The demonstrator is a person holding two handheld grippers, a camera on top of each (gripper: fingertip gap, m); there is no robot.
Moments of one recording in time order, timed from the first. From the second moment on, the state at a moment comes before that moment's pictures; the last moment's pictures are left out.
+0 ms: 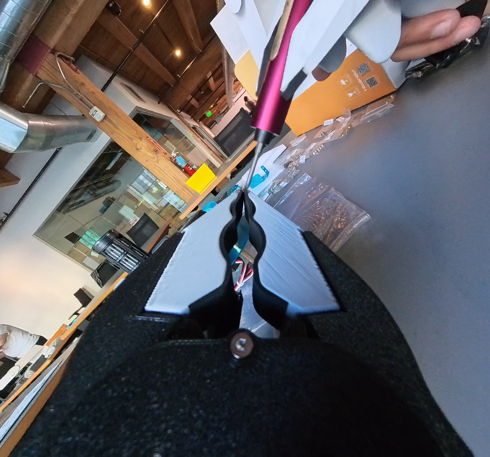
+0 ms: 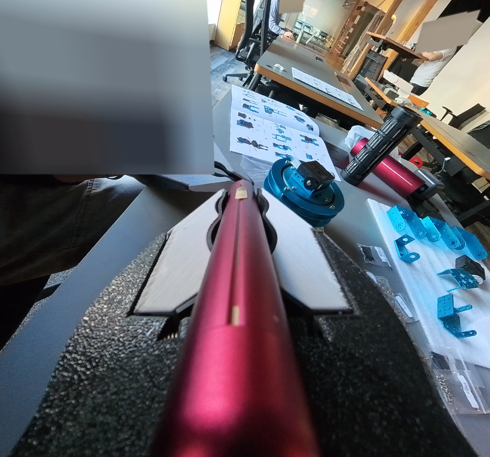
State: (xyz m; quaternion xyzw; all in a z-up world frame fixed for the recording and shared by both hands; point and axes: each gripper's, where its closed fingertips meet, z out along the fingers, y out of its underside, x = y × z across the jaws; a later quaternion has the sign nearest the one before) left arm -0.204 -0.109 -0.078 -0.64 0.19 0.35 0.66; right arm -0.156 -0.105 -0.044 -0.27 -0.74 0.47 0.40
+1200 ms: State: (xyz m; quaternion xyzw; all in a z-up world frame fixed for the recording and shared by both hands) left arm -0.203 -0.108 -0.080 -0.64 0.19 0.35 0.66; right arm -0.156 -0.106 -0.043 -0.27 -0.74 0.48 0.38
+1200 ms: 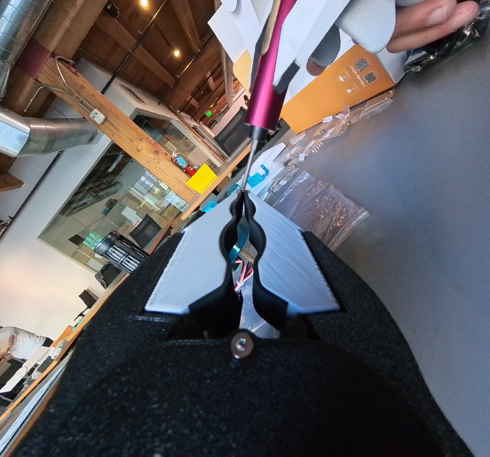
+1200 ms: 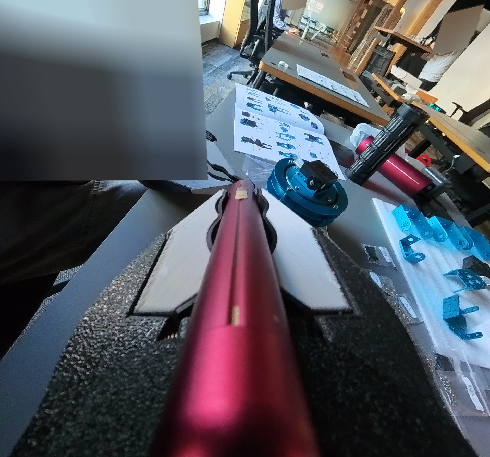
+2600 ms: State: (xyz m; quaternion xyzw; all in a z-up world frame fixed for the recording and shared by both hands) left arm -0.213 -0.096 -0.107 -0.65 0.23 0.47 0.56; right arm -0.165 -0.094 -0.066 -0.31 -0.76 0.42 0.38
